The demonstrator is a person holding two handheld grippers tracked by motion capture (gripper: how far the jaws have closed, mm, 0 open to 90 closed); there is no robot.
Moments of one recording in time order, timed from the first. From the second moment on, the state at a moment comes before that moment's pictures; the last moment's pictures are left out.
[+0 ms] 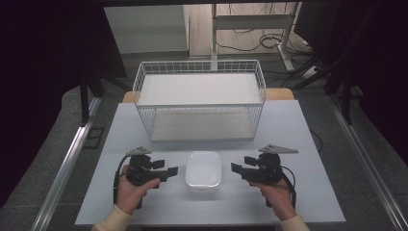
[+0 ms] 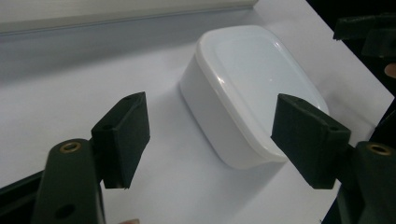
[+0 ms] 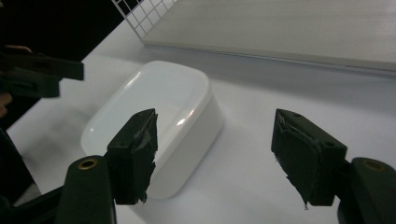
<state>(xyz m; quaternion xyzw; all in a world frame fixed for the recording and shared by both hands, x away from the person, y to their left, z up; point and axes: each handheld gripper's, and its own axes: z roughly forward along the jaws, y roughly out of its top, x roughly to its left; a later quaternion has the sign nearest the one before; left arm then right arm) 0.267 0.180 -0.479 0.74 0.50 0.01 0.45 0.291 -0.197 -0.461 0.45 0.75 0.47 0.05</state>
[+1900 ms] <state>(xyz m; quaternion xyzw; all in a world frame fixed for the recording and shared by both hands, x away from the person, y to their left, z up) 0.282 0.161 -0.504 0.70 0.50 -0.13 0.49 0.297 -0.167 -0.496 0.49 0.72 0.48 -0.11</state>
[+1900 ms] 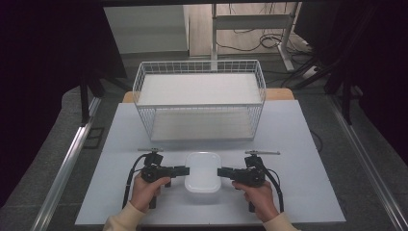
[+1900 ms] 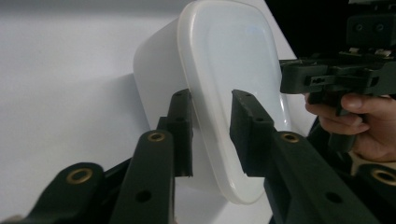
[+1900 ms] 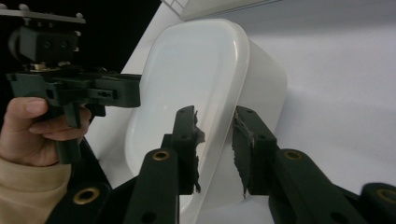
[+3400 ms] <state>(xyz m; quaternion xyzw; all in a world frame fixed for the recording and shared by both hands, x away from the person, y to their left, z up) 0.250 0.163 -0.457 0.72 0.44 -0.02 0.53 0.276 -0.168 -0.452 0.39 0.76 0.53 -0.02</state>
